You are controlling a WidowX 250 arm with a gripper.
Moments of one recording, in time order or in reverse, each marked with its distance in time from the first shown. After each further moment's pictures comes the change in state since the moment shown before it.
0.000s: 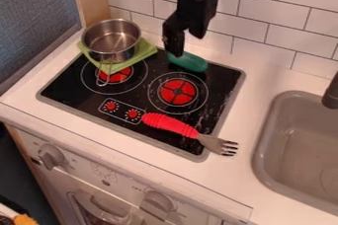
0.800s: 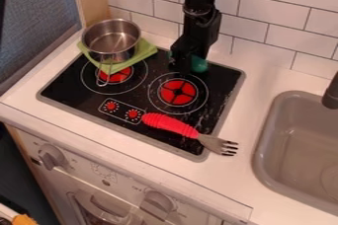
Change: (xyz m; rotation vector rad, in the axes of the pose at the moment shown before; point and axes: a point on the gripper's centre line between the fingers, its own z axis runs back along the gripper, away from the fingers) arm 0.003 0.014 -0.048 -0.026 -0.014 -0.016
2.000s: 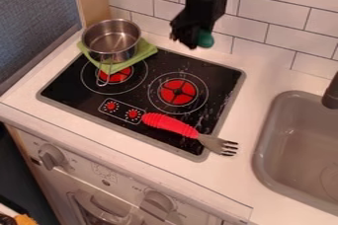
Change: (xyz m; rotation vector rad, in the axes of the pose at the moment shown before) arm 0.014 -0.011 0.077 0.126 0.036 -0.065
